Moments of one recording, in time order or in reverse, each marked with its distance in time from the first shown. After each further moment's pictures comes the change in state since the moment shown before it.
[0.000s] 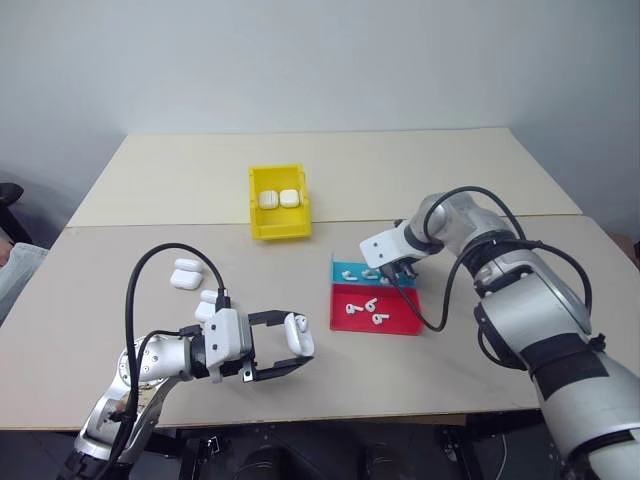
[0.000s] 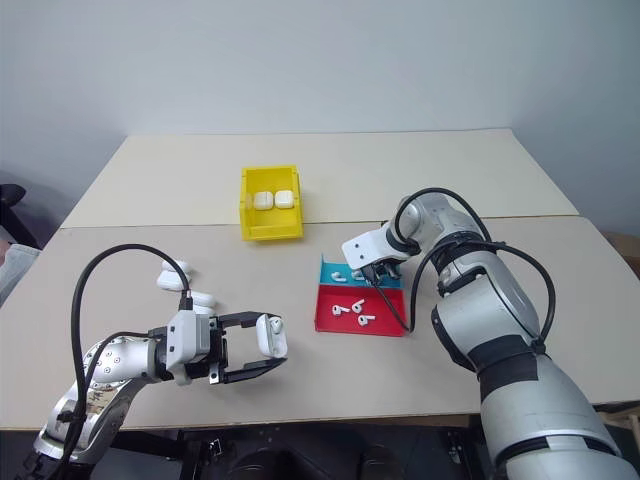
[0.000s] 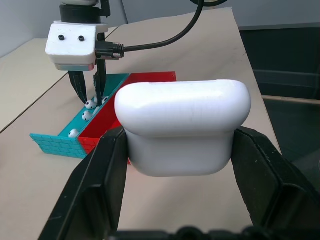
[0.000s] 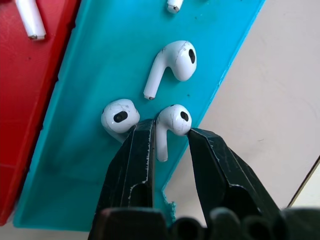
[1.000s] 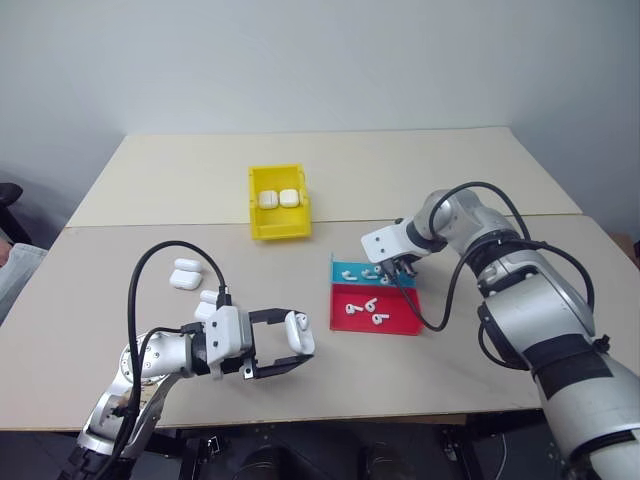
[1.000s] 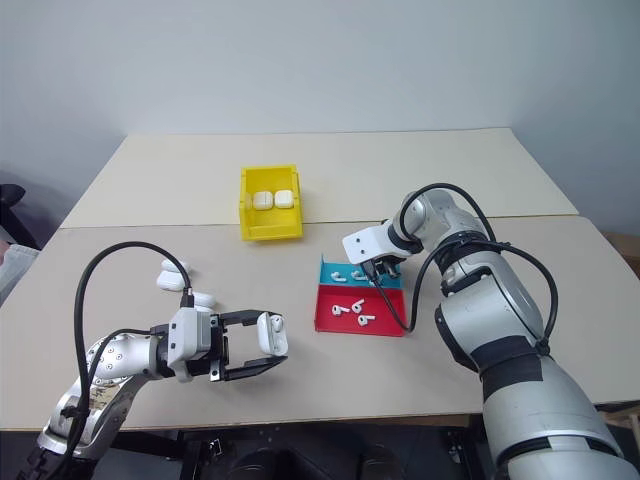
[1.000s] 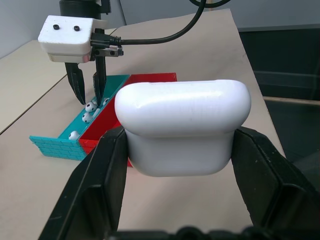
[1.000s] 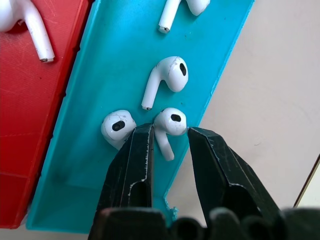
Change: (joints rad) left arm -0.019 -0.008 -0.002 0.021 0.000 -0.003 -0.017; right arm 0.003 -0.010 -0.023 -0.018 0.054 0.006 0.036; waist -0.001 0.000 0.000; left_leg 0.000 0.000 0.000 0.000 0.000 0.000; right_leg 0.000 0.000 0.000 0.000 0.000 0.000
